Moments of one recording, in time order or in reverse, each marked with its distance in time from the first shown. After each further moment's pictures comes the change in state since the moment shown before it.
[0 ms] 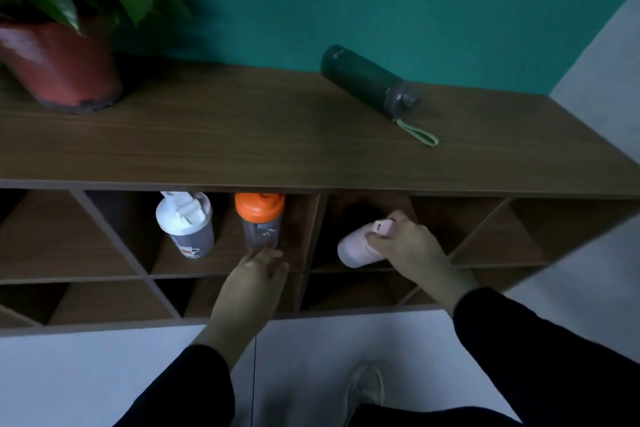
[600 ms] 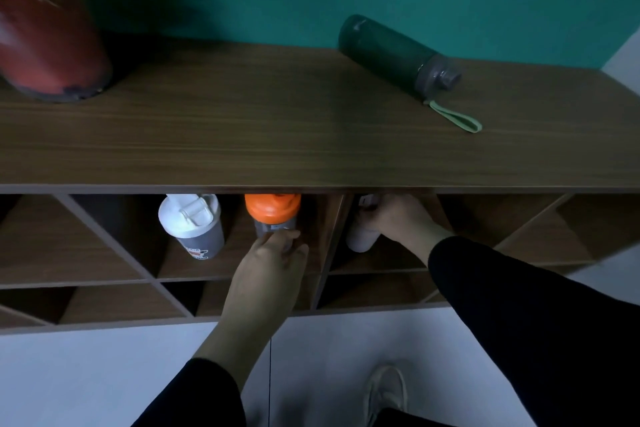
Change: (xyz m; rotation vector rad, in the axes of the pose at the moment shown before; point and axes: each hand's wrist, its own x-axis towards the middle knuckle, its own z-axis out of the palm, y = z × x) left_hand 0.027 0.006 -0.004 -0.073 0.091 -0.028; right_hand 0.095 -0.042 0.045 -0.266 -0.140 -0.167
